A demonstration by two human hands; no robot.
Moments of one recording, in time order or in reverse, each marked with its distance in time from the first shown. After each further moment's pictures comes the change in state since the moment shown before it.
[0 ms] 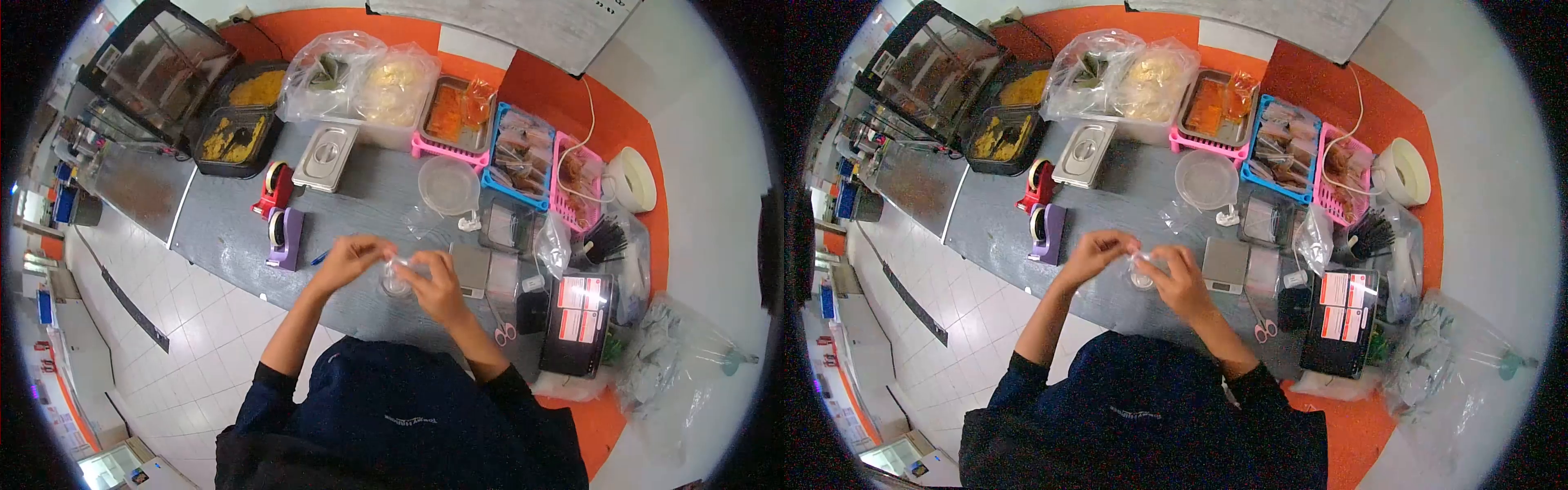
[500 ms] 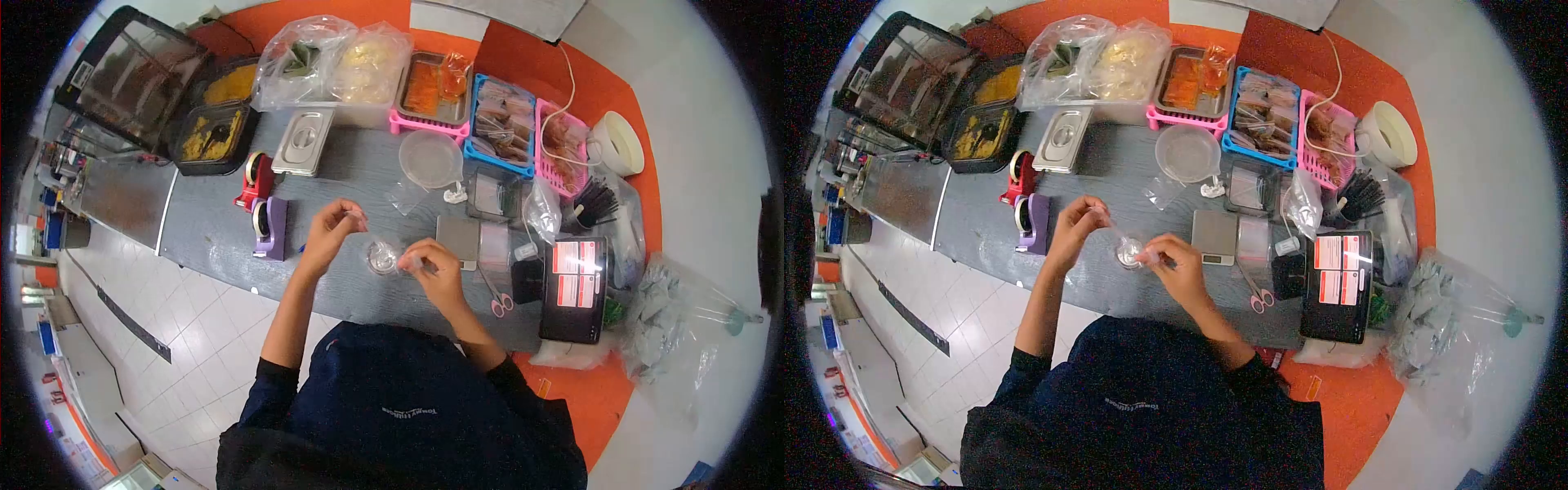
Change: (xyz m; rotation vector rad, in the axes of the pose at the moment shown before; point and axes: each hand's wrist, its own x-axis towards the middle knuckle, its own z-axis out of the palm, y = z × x) left_hand 0.002 -0.002 0.010 -0.135 0.258 0.078; right_hand -0.029 -0.002 0.005 0.631 0.138 0.380
